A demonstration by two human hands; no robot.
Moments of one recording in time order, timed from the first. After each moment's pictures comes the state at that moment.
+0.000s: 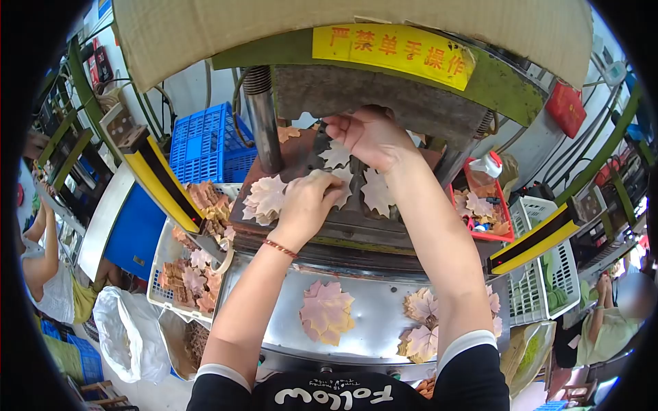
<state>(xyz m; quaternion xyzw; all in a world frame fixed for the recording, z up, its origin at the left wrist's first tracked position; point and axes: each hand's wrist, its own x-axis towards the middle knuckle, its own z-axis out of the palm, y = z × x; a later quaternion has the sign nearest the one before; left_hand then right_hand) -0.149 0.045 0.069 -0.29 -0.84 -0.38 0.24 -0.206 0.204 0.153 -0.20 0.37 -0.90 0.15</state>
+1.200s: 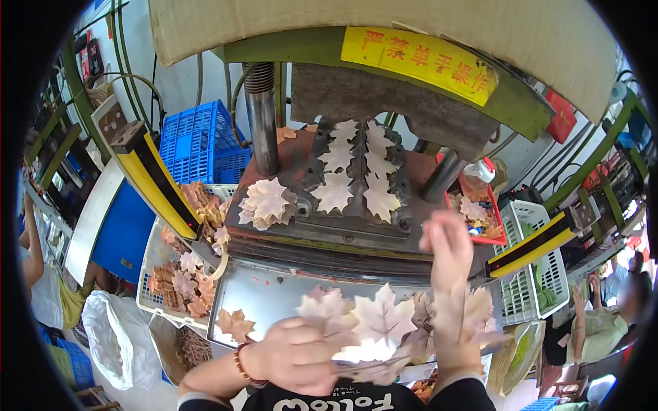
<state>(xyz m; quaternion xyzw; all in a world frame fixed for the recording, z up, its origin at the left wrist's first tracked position) 0.017 -0.022 0.093 -0.58 -0.67 -0.39 0.23 -0.023 0.258 0.089 0.01 0.69 -0.68 -0.26</state>
